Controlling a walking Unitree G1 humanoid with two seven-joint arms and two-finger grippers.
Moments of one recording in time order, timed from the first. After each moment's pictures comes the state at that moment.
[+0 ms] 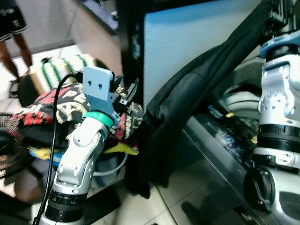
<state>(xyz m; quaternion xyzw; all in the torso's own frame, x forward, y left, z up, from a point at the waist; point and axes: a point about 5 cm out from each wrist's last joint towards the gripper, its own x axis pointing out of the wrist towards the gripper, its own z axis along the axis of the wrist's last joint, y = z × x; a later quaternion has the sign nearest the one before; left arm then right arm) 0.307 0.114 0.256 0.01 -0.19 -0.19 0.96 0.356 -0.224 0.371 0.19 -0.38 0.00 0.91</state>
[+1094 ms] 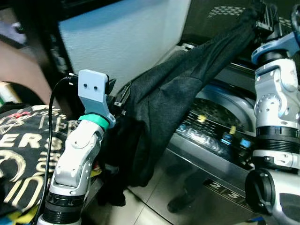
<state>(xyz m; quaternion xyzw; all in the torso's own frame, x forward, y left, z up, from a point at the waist) 0.308 0.118 0.247 0.01 -0.17 -0.18 0.97 0.364 -0.216 0.360 0.15 -0.35 0.00 0.93</state>
